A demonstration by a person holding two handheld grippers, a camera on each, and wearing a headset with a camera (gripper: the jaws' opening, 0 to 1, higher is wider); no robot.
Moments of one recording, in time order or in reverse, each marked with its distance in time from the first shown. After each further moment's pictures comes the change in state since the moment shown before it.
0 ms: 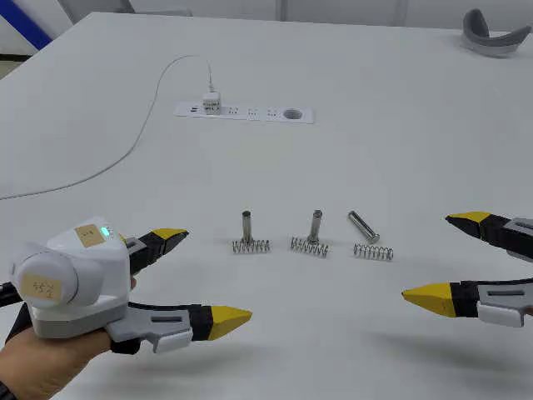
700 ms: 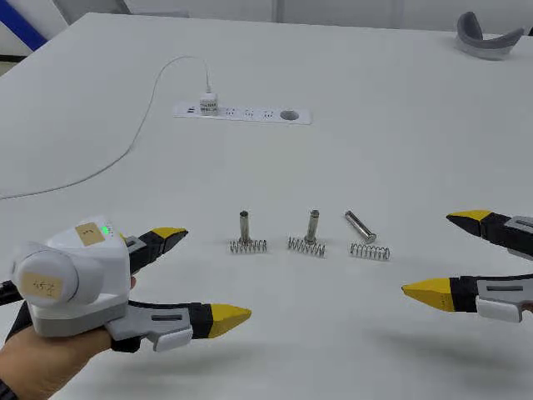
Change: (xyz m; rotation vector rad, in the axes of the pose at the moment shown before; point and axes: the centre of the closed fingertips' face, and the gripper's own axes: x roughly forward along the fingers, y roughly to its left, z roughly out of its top) left arm 0.001 -0.001 0.002 0.001 -0.007 -0.005; right arm -0.004 -0.004 0.003 0.007 0.007 -0.028
